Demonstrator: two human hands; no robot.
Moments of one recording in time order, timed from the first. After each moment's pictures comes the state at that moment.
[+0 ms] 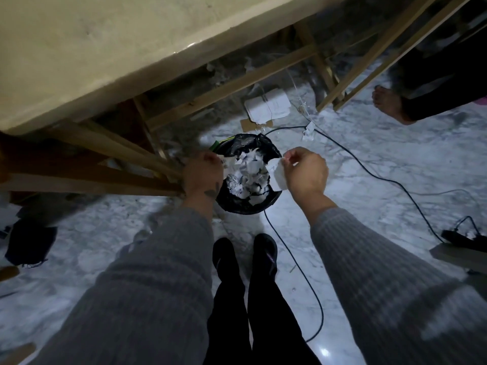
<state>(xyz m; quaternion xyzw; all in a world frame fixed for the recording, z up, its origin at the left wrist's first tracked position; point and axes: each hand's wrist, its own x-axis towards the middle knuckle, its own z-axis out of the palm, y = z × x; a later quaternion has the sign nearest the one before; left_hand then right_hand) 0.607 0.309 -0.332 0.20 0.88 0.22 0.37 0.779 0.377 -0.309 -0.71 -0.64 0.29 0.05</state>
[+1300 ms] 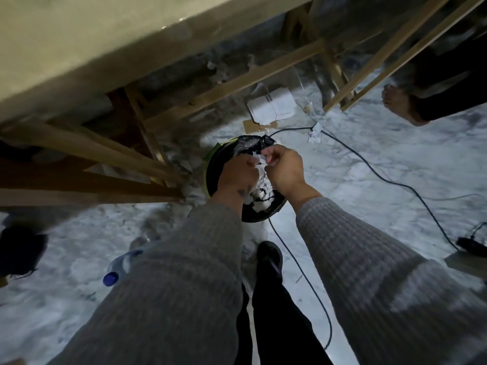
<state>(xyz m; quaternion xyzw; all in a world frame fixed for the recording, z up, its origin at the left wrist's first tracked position) 0.640 0.343 -0.391 0.33 0.79 0.19 0.48 0.739 0.391 -0.379 -0.64 -0.63 0.43 0.05</state>
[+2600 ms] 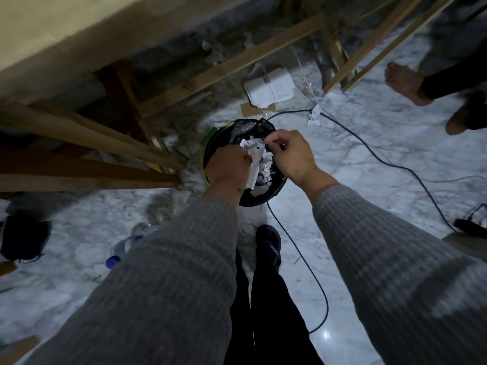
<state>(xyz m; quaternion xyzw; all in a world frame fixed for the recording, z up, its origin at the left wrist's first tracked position) 0.647 0.331 -0.366 0.41 0.84 0.02 0.35 0.765 0.391 -0.353 -0.62 -0.65 0.45 0.05</state>
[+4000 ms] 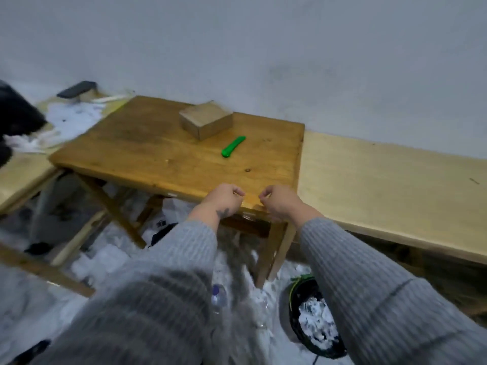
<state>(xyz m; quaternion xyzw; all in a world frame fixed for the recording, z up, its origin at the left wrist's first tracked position) 0.457 0.047 0.006 0.16 0.91 0.29 0.23 0.521 0.184 0.016 -0.21 -0.93 0.28 -0.11</state>
